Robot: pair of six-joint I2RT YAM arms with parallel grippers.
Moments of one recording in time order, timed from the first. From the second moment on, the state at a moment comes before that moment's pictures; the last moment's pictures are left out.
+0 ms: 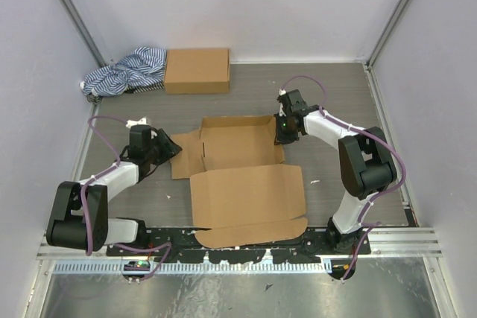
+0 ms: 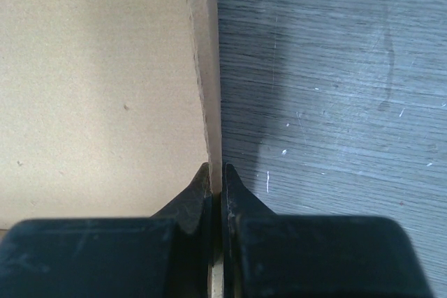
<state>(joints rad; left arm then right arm) -0.13 1.32 0.48 0.12 0.13 -0.68 0.35 1.76 1.14 -0.46 -0.12 0.32</state>
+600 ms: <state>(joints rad) -0.13 1.22 0.45 0.15 0.15 -0.68 0.35 1.76 1.14 -0.46 -0.12 0.32</state>
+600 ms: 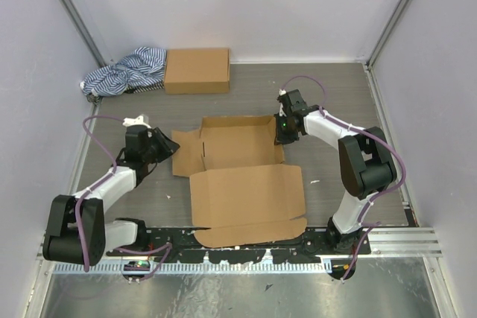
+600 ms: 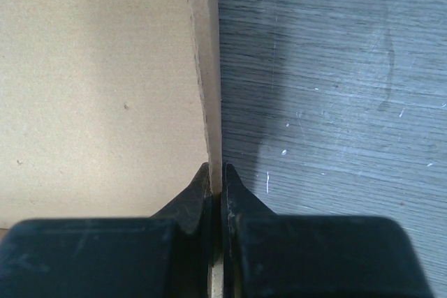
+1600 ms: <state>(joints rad) -0.13 1.11 0.58 0.02 0.26 -0.69 0.35 1.81 1.18 -0.48 -0.11 0.33</state>
